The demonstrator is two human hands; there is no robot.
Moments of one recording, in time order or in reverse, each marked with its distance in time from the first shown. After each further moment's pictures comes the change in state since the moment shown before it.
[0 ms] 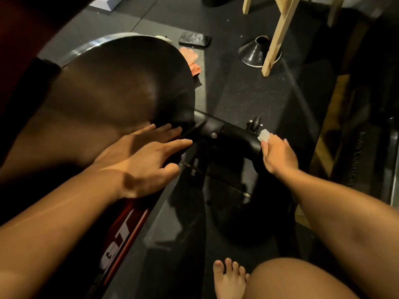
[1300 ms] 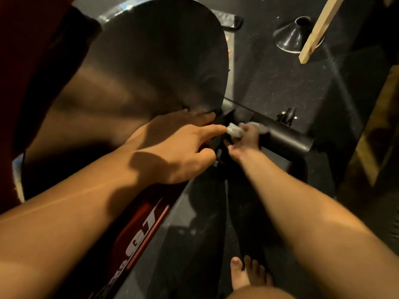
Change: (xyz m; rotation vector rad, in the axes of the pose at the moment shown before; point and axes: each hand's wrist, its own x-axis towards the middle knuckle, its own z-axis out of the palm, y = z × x) left_hand -0.001 0.002 -0.007 0.100 0.007 -0.039; right_hand 0.006 -0.180 0.041 1.915 -0.291 0.882
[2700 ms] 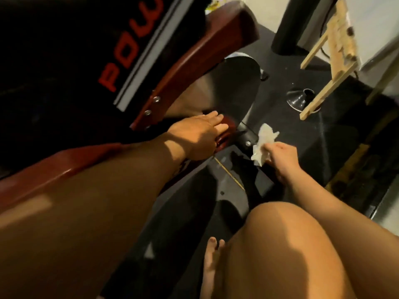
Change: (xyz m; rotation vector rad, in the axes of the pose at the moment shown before) left_hand -0.079 0.008 0.013 0.031 0.142 -0.155; right_hand -0.178 -0.077 -0.030 -1.029 -0.043 -0.512
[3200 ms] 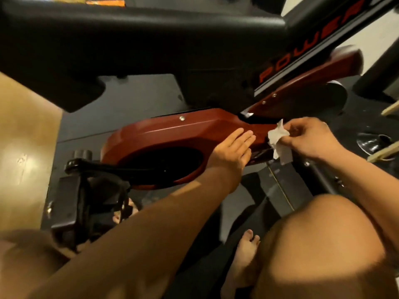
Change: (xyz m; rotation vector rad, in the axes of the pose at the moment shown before) left_hand -0.197 0.041 0.042 0.581 -0.025 -0.351; right_hand -0.175 -0.115 0.062 -0.849 -0.509 -0.828
